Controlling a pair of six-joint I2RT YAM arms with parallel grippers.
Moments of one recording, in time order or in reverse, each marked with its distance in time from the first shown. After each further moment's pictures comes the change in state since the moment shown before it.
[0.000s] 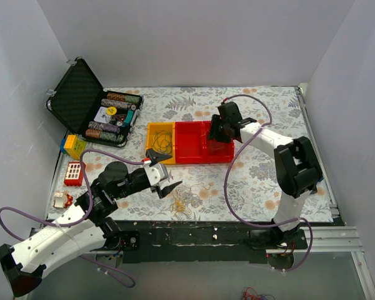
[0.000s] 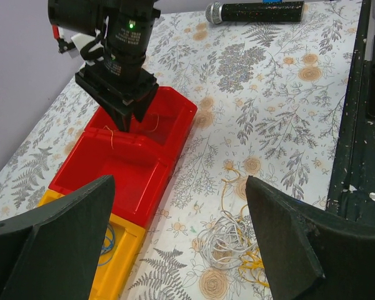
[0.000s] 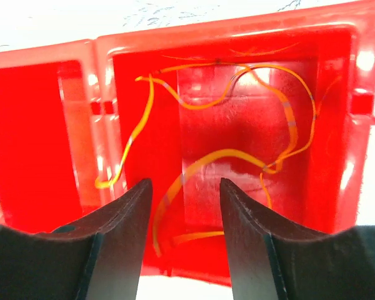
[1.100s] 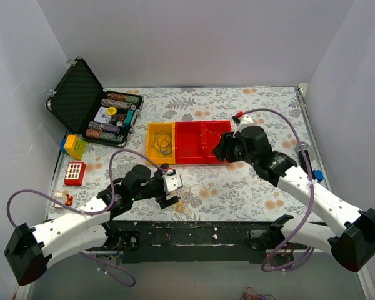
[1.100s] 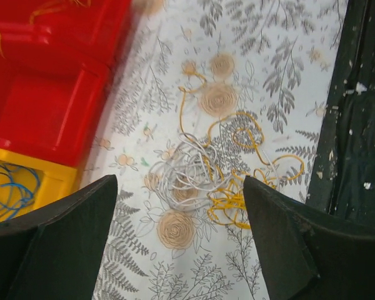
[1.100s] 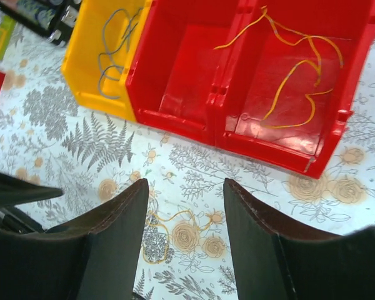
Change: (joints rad) left arm 0.000 0.142 -0.169 -0.002 0.018 0.058; right arm 0.143 -0.745 -0.368 -0.033 0.015 -0.127
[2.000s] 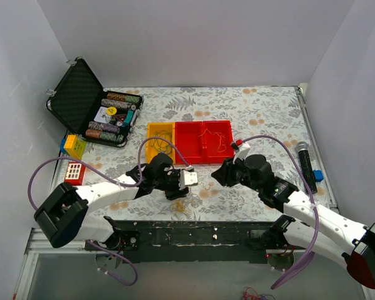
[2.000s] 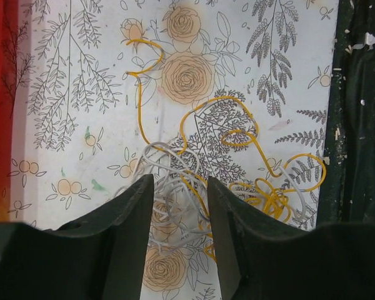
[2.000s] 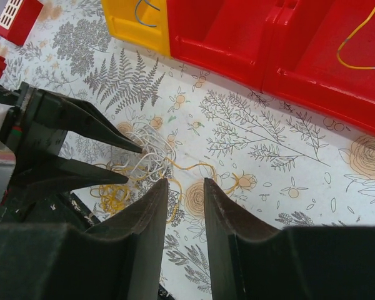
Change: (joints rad) left arm 0.046 0.527 0.151 0.016 0.190 0.108; right arm 0.138 -0.260 -0.426 0.279 -0.083 -0.005
